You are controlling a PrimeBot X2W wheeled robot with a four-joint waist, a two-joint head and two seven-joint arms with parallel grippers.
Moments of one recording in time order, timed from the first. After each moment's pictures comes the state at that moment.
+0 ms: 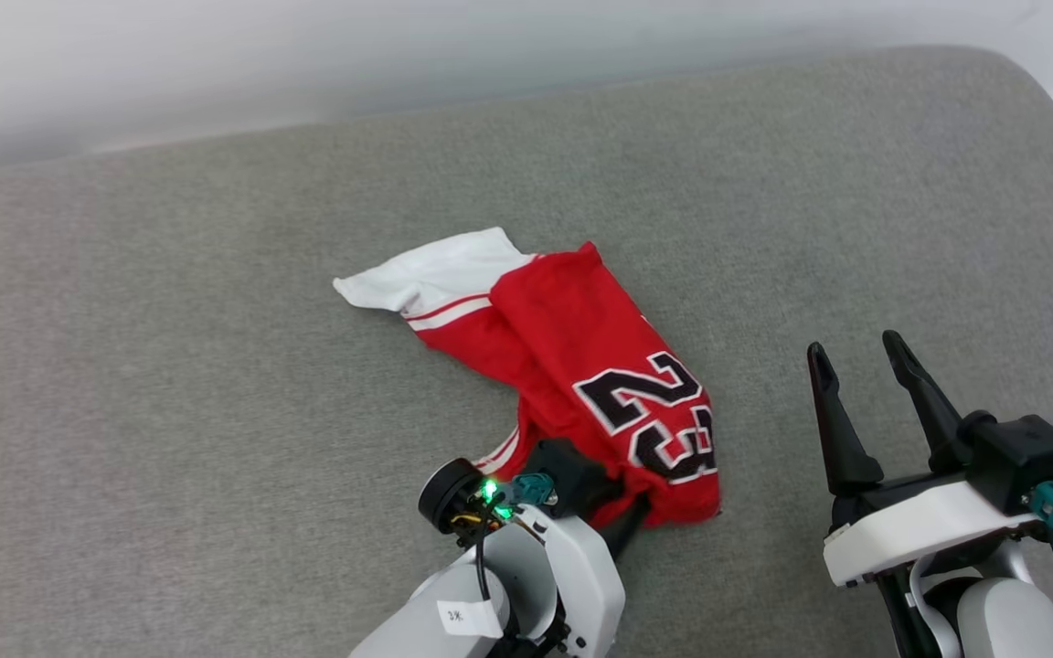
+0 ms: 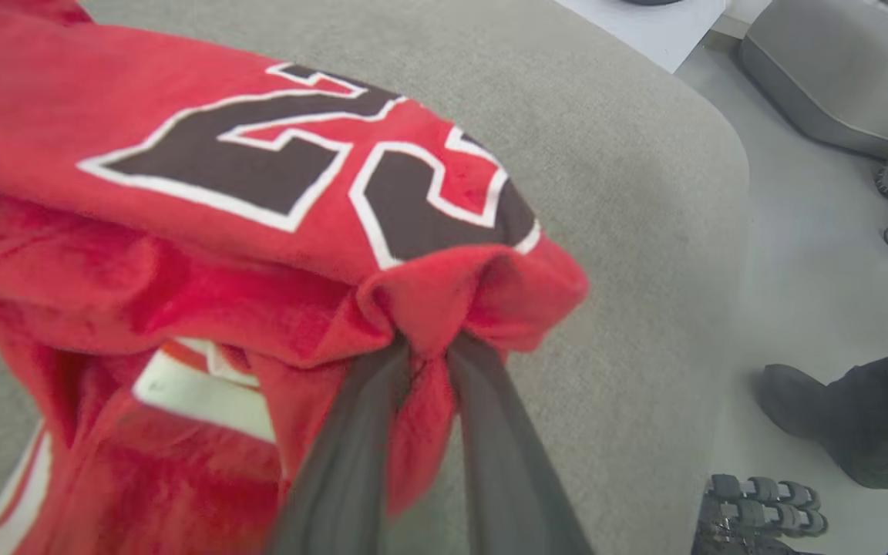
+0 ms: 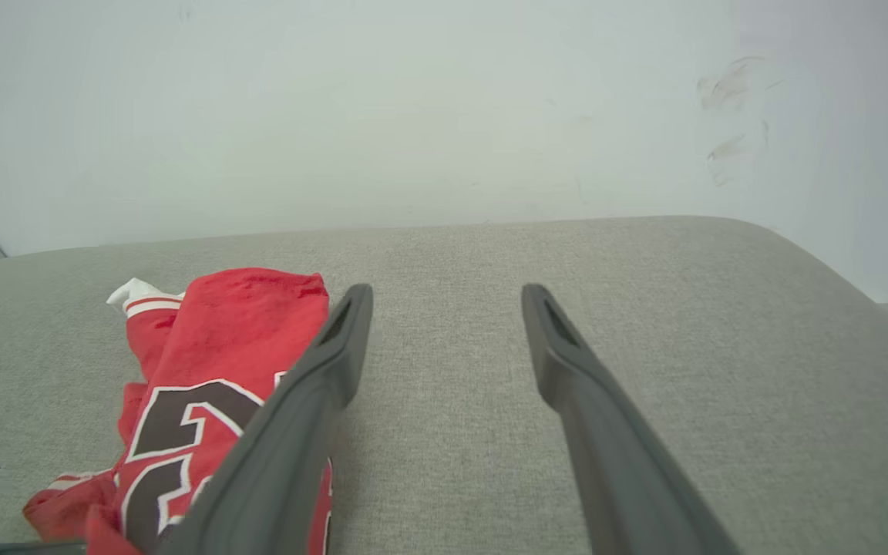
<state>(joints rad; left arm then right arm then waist) -0.45 0.11 -0.81 0.45 -0.48 -0.13 0.00 -0.11 -0.05 0.04 0.00 0.14 0.13 -0.08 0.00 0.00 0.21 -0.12</state>
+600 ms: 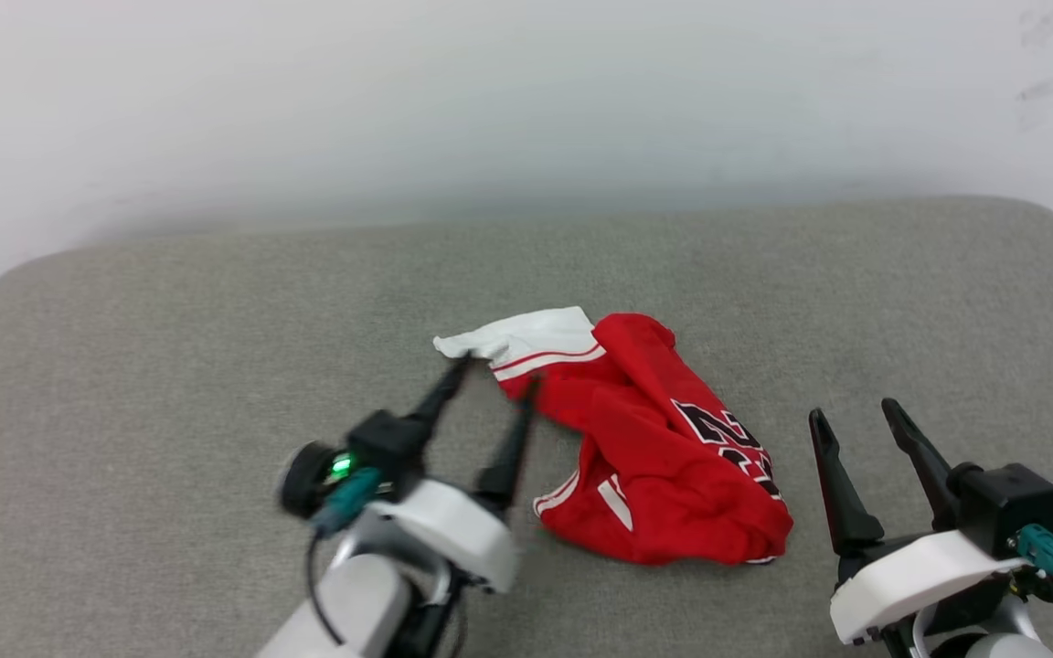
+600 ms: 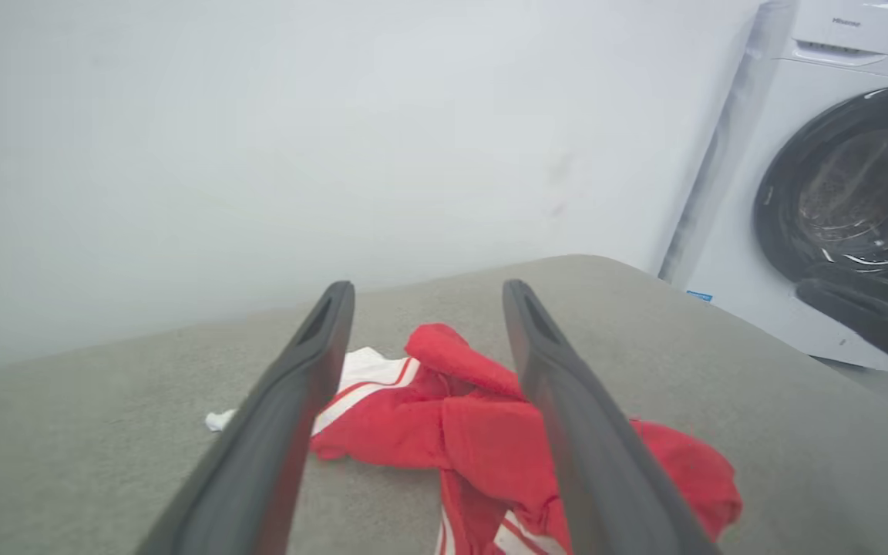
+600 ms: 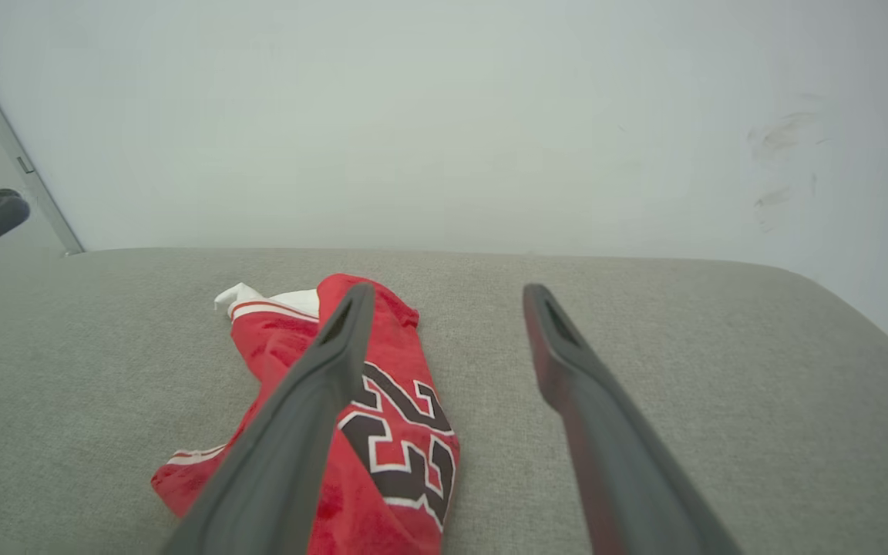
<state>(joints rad) -0.35 0.18 -0.59 0.26 -0.46 0.07 -0.26 -0.01 -0.05 0.03 -0.02 0.11 0.13 -0.02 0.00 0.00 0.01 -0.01</state>
